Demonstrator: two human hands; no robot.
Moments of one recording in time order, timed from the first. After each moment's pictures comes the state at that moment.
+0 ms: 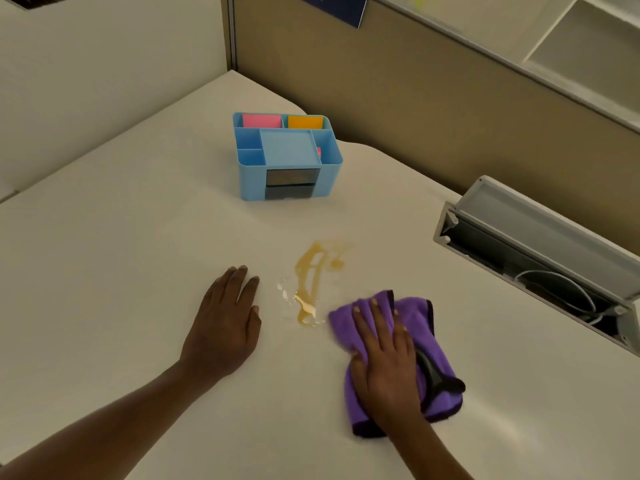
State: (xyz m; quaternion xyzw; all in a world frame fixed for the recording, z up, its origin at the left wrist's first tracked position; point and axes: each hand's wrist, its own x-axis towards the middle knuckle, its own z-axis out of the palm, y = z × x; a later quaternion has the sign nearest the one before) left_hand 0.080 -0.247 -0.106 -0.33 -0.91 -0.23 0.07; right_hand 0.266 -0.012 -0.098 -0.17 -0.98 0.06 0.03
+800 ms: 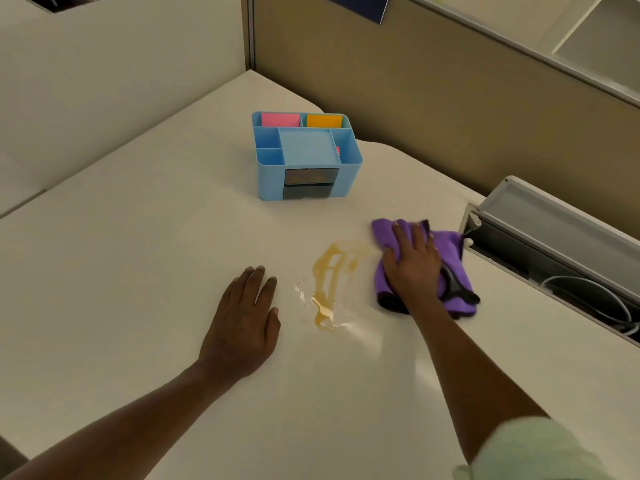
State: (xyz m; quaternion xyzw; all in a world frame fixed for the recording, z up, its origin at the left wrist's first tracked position) left_hand 0.080 -0.245 -0.104 -0.33 -0.92 -0.22 0.07; right_hand 0.113 0.077 -0.061 -0.29 -0.95 0.09 0.03
